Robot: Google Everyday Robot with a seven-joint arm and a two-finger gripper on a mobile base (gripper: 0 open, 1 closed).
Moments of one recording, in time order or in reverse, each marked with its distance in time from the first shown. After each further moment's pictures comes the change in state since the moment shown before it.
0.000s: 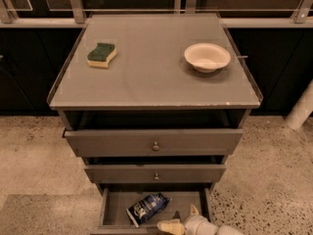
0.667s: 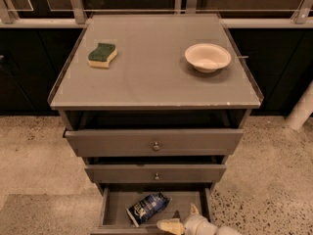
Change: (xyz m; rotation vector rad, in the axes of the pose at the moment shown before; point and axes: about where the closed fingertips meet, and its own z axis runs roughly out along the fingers) arm 0.003 0.003 0.005 0.009 -0.005 0.002
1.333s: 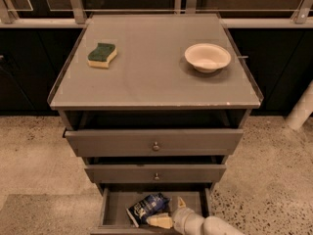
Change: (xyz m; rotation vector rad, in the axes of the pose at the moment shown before) arm -0.006 0.017 0.052 -0.091 -0.012 -0.062
